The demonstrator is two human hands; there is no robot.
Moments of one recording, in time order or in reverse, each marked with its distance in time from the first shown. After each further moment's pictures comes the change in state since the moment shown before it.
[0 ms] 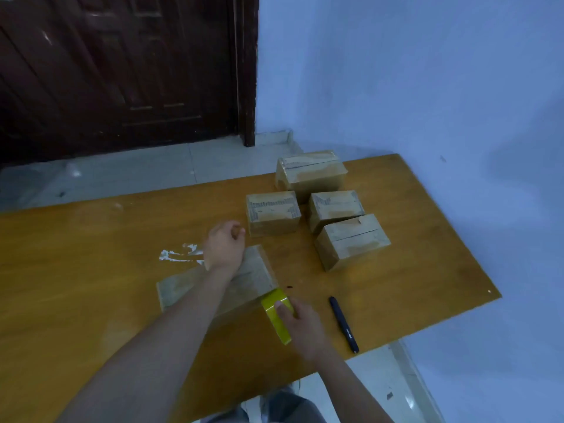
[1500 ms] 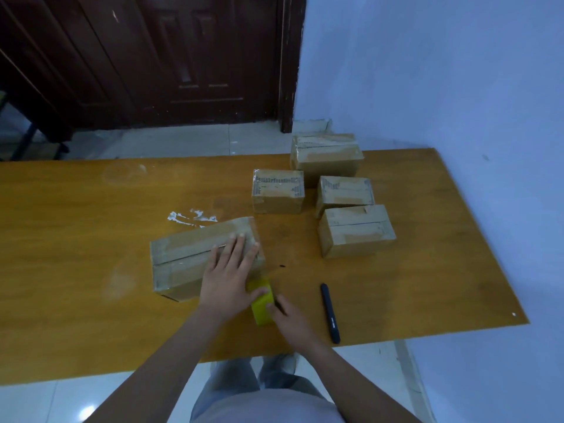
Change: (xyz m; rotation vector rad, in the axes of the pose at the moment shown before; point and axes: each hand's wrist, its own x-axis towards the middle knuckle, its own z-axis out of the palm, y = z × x) left_hand -0.127 -0.031 0.045 0.655 -0.027 0.420; right_hand 0.009 0.081 -0.015 0.120 -0.361 0.003
